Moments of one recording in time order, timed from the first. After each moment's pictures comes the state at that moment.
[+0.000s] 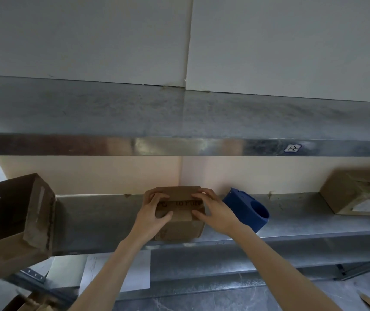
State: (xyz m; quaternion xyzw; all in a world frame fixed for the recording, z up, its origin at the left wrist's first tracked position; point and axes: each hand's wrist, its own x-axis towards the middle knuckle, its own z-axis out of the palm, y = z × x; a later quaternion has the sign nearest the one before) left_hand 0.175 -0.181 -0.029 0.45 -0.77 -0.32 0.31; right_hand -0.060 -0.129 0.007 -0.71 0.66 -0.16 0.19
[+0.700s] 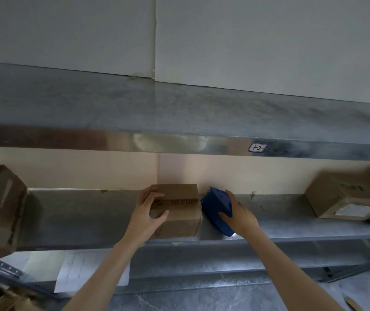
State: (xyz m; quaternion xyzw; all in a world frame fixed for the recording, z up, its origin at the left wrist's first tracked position) left_hand 0.108 -0.160 -0.042 0.46 -0.75 -0.33 0.35; right_hand -0.193 -0.103 -0.027 -0.55 0.81 -0.08 0.20
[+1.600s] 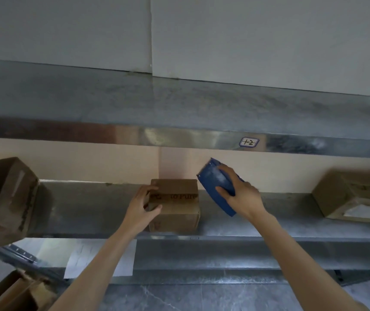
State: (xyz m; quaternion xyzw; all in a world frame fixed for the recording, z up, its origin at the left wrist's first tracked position) left_hand 0.110 -0.156 -0.029 0.49 -0.69 -0.39 0.36; right_hand -0.189 -0.113 0.041 -0.66 0.72 -0.18 0.08
